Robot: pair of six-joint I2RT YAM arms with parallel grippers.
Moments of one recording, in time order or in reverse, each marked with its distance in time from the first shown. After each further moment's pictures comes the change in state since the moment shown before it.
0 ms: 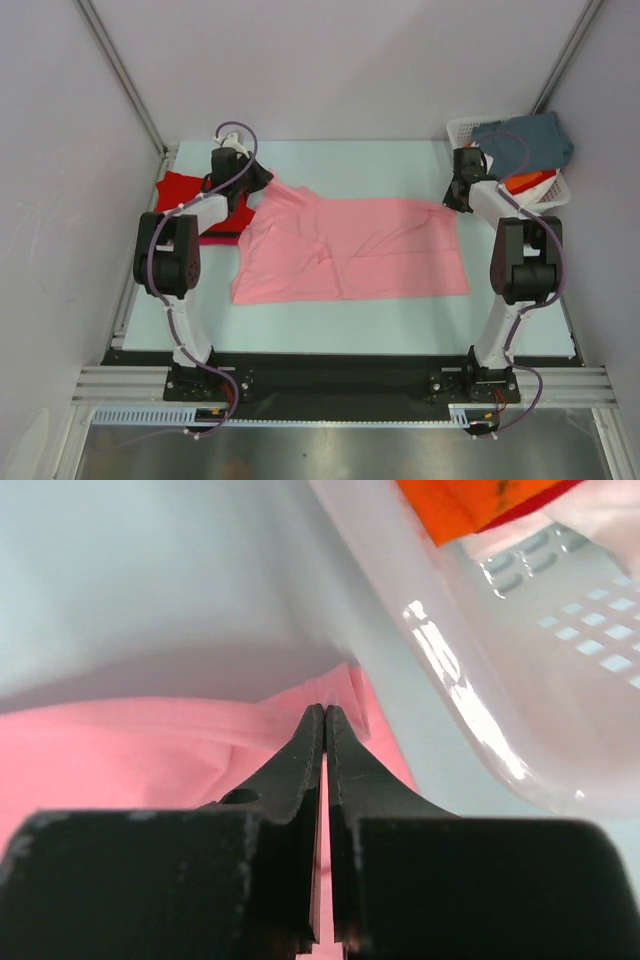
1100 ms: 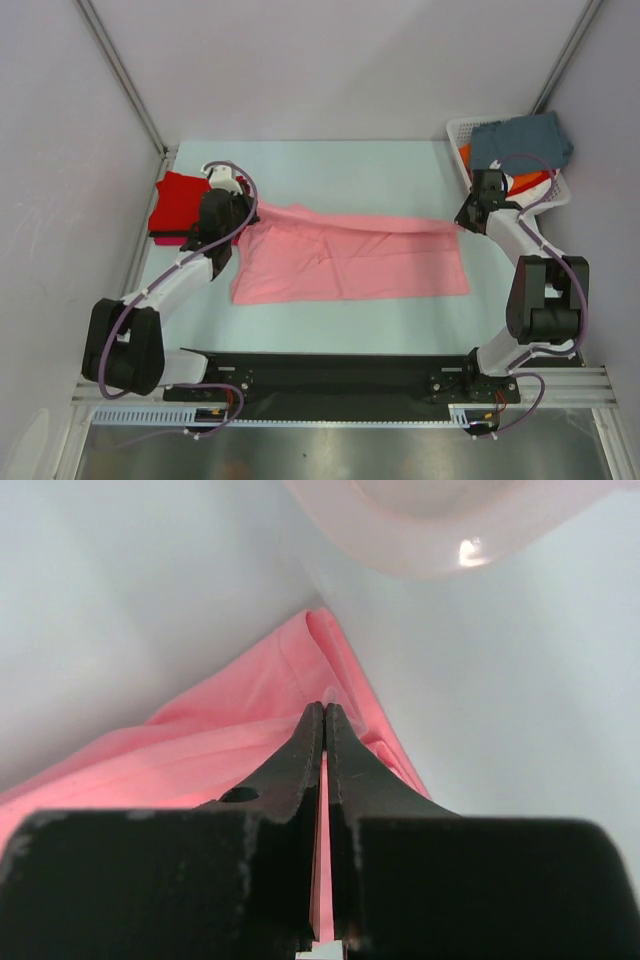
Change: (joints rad) left arm -0.136 -0.656 -0.547 0.016 -0.333 0.178; right arm -0.057 -0.318 -0.314 0.053 -0.069 0.060
